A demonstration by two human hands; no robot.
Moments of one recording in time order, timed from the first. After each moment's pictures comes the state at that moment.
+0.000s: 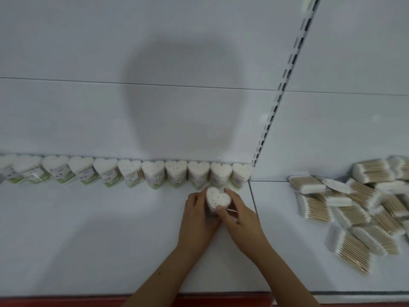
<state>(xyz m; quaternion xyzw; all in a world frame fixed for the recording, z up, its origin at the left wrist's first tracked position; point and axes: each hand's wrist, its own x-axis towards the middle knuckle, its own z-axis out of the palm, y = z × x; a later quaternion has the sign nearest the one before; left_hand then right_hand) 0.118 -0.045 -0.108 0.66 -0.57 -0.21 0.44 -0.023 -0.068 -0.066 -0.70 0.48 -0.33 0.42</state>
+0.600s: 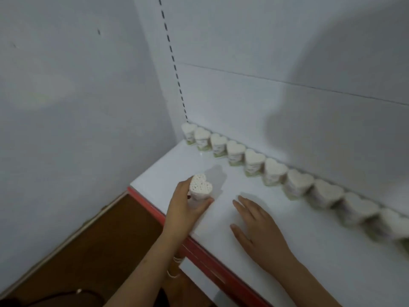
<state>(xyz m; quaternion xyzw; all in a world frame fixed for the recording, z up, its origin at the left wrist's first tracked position) 0.344 0.127 -0.063 0.83 -0.30 -0.06 0.47 0.176 -0.023 -0.091 -0.96 0.15 -0.12 0.22</state>
